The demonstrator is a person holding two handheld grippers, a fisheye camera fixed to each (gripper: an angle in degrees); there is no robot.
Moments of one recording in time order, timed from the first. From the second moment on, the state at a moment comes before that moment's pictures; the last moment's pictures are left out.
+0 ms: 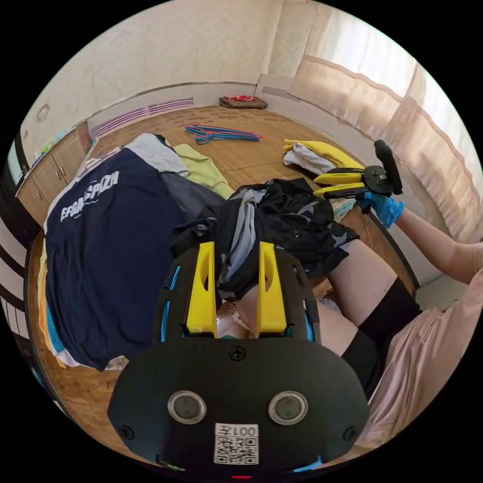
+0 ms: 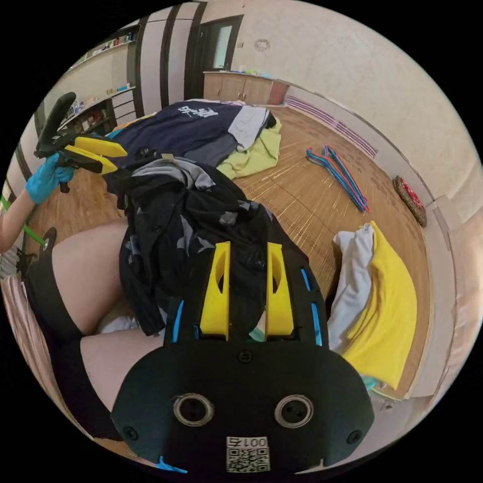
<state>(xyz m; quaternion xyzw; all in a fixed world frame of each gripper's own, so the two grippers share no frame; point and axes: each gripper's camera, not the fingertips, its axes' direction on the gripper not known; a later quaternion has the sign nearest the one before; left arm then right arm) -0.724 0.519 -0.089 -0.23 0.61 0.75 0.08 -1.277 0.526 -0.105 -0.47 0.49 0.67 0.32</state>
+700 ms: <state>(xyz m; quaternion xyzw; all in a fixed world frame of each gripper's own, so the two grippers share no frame) -0.843 0.410 0.024 -0.27 0.64 0.70 0.16 -1.340 0.423 0.009 -0.37 0.63 0.63 0.26</state>
